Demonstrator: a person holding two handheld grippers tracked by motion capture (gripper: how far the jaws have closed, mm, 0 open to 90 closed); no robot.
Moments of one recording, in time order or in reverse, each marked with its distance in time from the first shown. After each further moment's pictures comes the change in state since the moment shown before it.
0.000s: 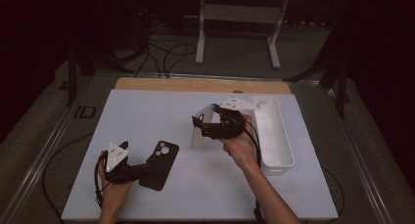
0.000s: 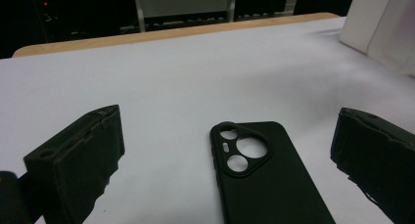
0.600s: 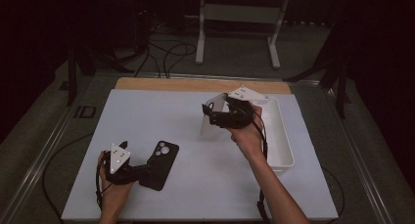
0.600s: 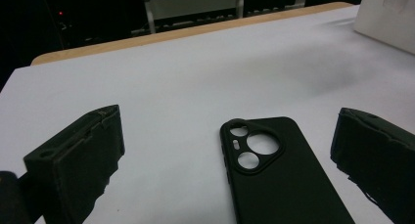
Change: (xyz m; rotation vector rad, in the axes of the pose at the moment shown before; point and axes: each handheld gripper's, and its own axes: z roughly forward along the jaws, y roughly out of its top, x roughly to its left) left arm -0.004 -0.001 -0.001 -0.009 0.047 0.054; right arm -0.022 0.019 -0.009 -0.024 -0.118 -0.020
